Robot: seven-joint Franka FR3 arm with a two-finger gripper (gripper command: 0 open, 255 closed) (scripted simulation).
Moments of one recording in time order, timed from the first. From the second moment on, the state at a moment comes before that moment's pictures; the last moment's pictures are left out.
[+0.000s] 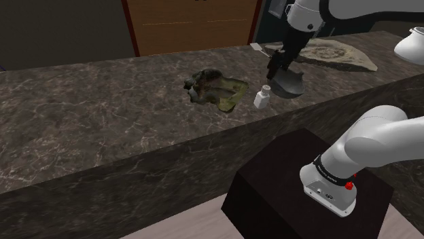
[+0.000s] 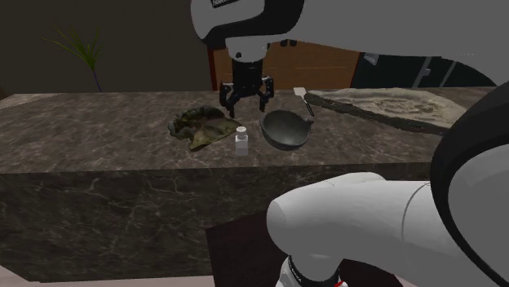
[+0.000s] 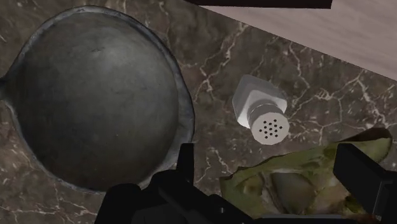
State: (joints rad) arm -0.01 -0.78 0.15 -2.51 0.09 1.82 0.04
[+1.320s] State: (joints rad) arm -0.03 -0.65 0.24 -2.65 0.11 2.10 0.15
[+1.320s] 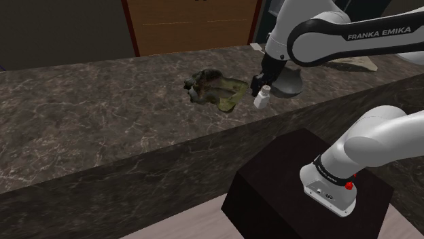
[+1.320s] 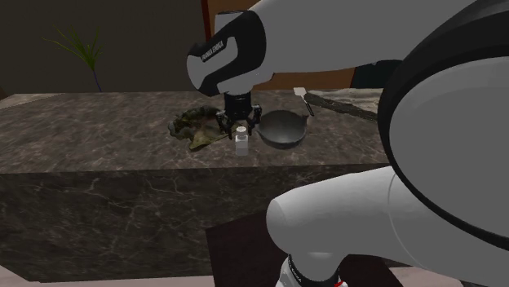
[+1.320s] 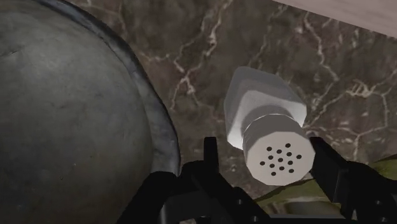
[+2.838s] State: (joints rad) arm -0.03 -0.68 0.22 -2.50 0.09 1.91 0.14
